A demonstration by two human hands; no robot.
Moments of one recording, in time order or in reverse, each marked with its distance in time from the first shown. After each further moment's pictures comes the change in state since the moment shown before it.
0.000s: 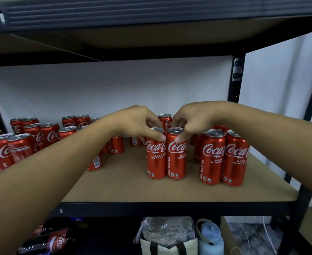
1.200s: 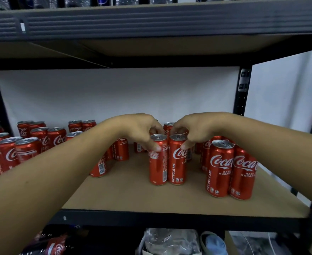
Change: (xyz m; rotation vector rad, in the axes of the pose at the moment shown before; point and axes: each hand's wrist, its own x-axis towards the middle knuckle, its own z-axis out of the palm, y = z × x) left_hand 0.006 -0.014 -0.015 0.088 -0.163 -0.070; right_hand 0.011 -0.017 -0.001 -0.061 0.011 0.014
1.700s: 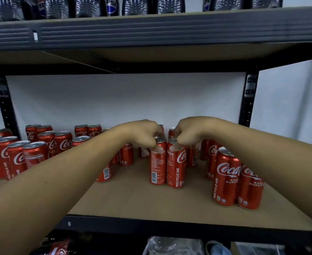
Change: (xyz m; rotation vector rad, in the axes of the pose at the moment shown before) left_hand 0.009 -0.005 0.003 -0.037 0.018 -0.111; right_hand 0.026 -0.019 -0.003 0.124 -0.012 0.142
